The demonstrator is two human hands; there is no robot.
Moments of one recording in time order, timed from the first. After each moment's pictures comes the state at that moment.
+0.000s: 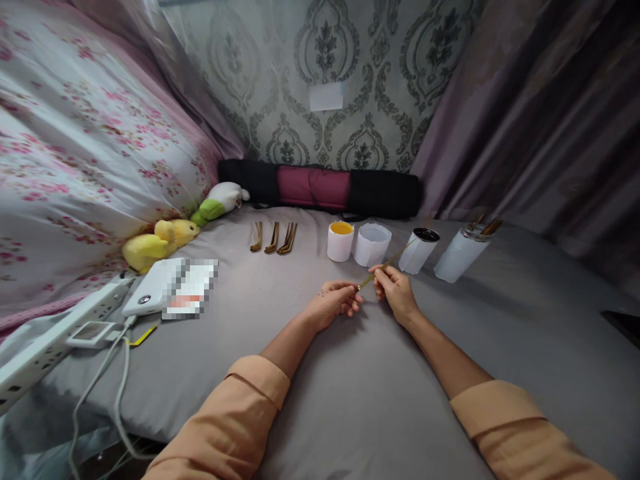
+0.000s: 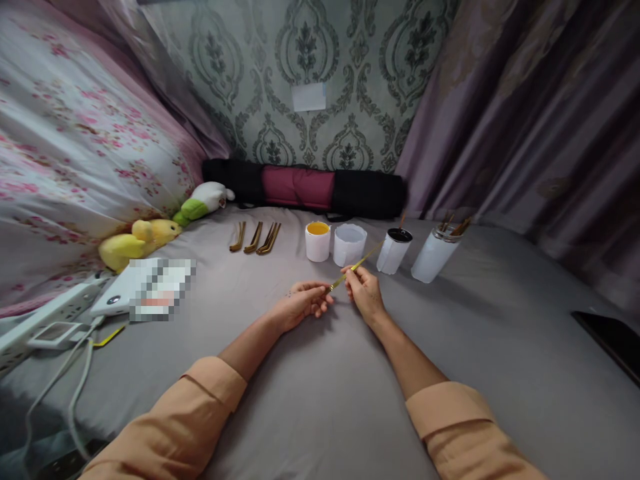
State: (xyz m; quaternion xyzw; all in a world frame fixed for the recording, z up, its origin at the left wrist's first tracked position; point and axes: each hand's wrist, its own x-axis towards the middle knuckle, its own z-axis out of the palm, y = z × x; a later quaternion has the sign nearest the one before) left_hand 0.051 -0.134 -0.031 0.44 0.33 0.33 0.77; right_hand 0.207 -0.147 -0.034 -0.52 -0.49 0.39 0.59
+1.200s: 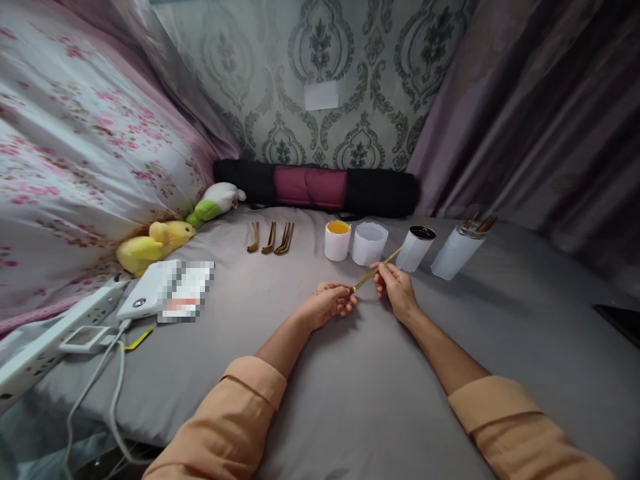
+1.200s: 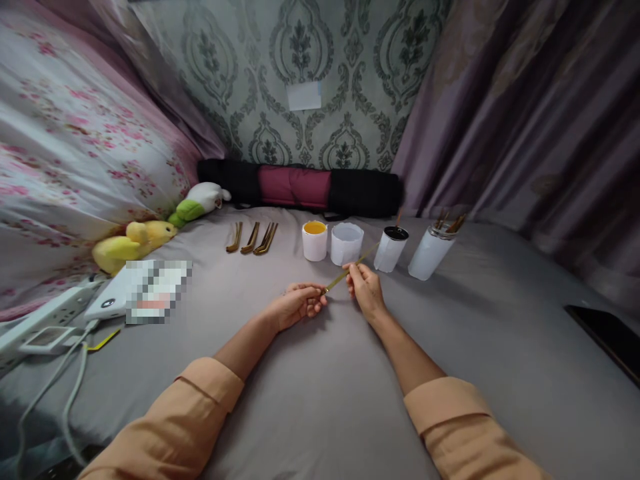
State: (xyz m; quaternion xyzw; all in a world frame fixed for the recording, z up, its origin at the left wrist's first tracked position) left_hand 0.048 -0.130 -0.033 0.40 0.35 0.30 0.79; right_hand 0.215 -0.146 -0.037 -0.51 -0.46 0.40 0.61
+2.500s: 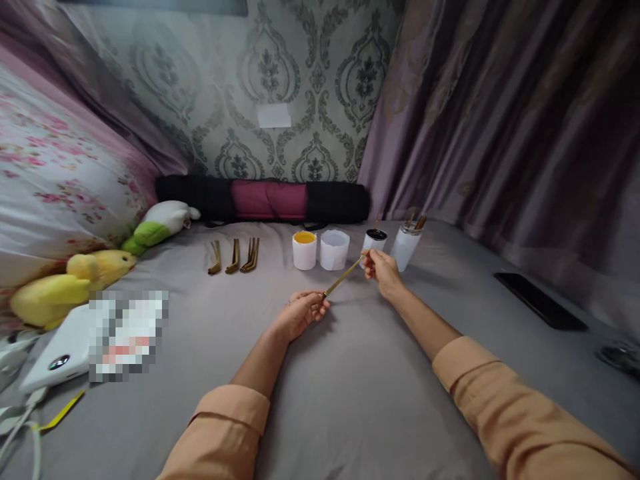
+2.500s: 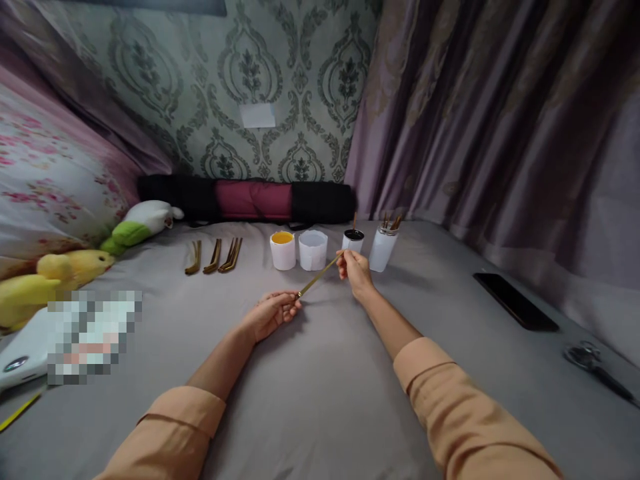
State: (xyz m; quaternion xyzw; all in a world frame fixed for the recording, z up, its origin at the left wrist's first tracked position) left_hand 0.042 -0.131 -0.035 0.41 0.31 0.30 0.81; right_hand 0.251 -0.142 -0.001 -0.54 -0.35 0.36 0.68
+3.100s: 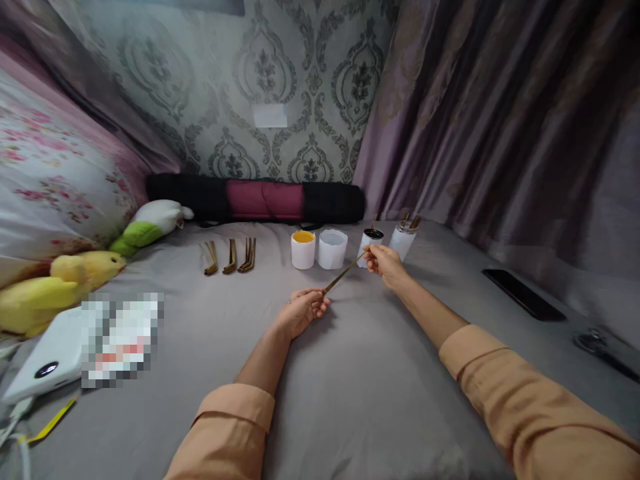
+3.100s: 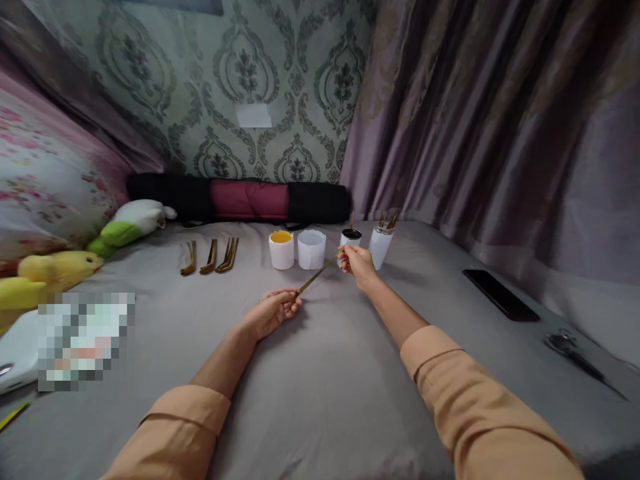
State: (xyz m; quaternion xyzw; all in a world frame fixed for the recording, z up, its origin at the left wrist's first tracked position) left_hand 0.040 -0.131 -0.033 0.38 0.30 0.31 0.82; right_hand 0.254 -0.146 0.019 -0.59 -0.34 0.36 0.64
